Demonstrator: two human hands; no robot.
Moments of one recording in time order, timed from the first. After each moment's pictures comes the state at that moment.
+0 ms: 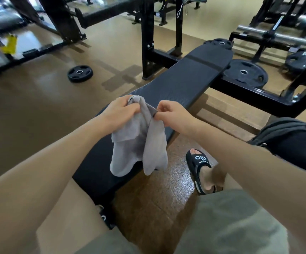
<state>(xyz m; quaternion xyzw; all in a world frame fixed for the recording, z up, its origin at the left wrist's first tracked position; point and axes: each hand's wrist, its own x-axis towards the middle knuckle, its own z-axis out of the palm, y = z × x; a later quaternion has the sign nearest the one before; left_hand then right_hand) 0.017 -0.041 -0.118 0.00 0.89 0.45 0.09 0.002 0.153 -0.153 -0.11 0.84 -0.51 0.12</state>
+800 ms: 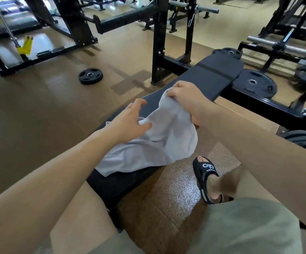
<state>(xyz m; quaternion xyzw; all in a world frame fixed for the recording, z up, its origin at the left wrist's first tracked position) 0.021 -0.074 -0.137 0.07 0.95 0.29 0.06 -0.020 0.126 -0.089 0.00 0.80 -0.59 0.08</state>
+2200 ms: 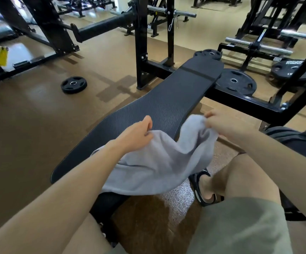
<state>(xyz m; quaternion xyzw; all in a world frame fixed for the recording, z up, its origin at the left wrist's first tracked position) -0.021 -0.028 -0.190 0.19 0.95 0.25 0.08 -0.017 0.260 -0.138 0.12 0.92 -0.34 0.12</state>
